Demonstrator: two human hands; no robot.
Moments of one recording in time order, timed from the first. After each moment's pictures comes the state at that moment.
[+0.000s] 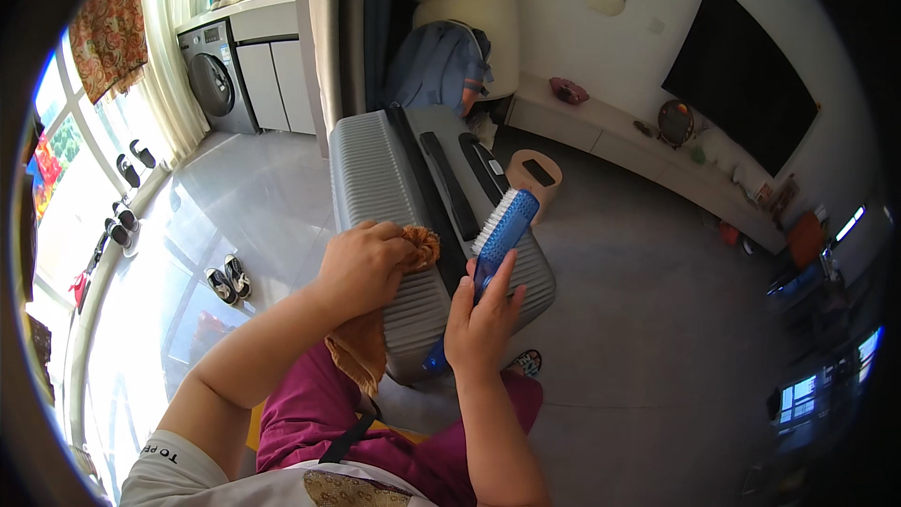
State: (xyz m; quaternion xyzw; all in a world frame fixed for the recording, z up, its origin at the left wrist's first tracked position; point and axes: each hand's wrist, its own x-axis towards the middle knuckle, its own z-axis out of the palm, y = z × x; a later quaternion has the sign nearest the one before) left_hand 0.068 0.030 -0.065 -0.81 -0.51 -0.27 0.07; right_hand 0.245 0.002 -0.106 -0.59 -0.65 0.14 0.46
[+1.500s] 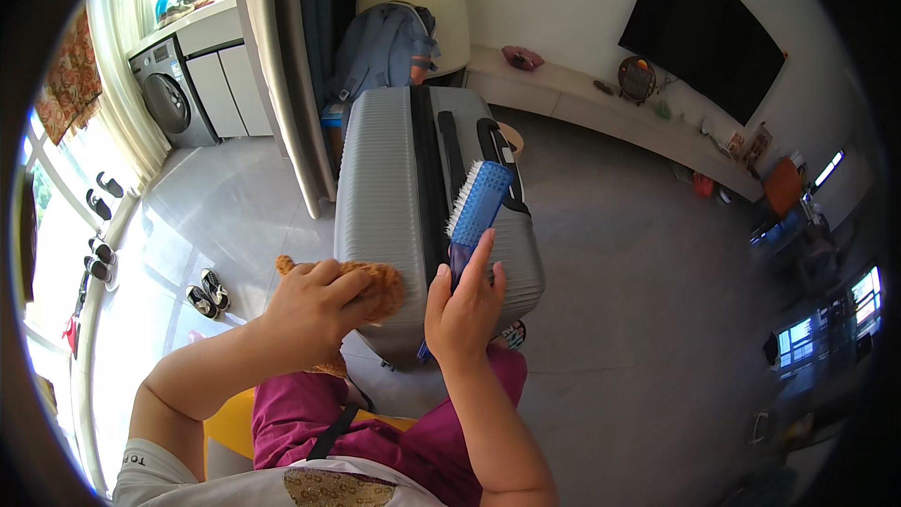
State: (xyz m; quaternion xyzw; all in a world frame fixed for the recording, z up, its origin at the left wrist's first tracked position) left_hand 0.077 -0.020 -0.055 -0.92 -0.30 -0.20 0.12; right_hand 0.280 -0.003 -0.125 -0.58 -0.66 -0.03 0.47
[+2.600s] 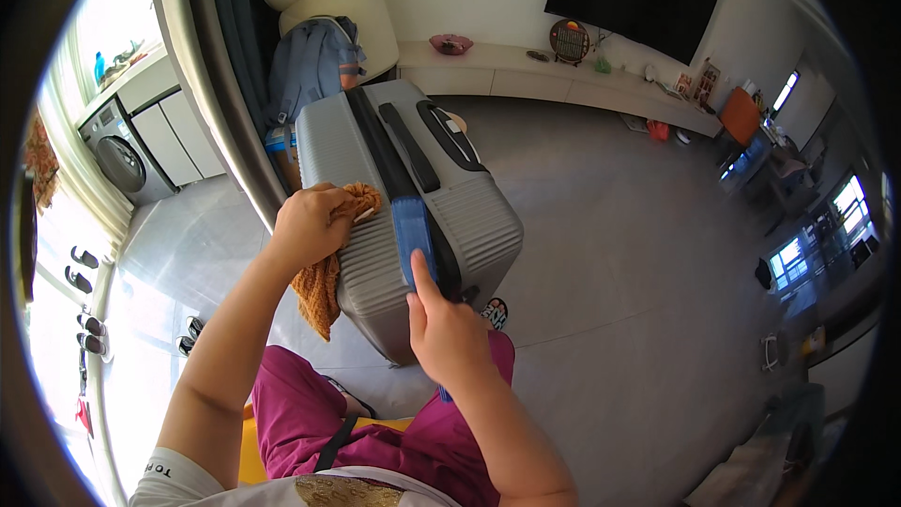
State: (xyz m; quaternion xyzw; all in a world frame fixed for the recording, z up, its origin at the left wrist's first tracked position) left_hand 0.131 0.091 -0.076 -0.83 -0.47 -0.30 -0.05; right_hand 0.319 -0.067 -0.092 -0.64 -0.68 0.15 0.33
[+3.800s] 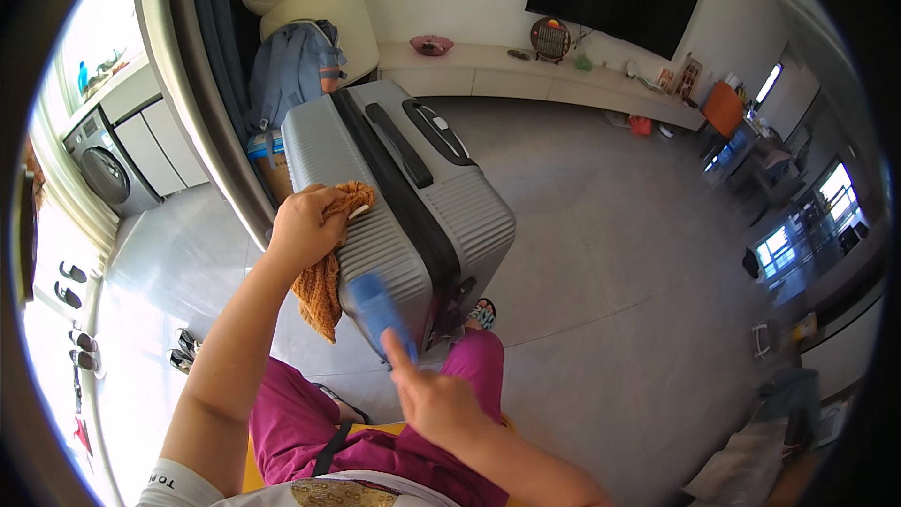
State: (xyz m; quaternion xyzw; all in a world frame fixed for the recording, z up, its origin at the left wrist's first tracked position) left_hand 0.140 0.102 -0.080 -0.80 -0.47 -0.35 -0.09; right_hand 0.309 -0.120 -0.139 -0.51 -0.75 0.12 0.40
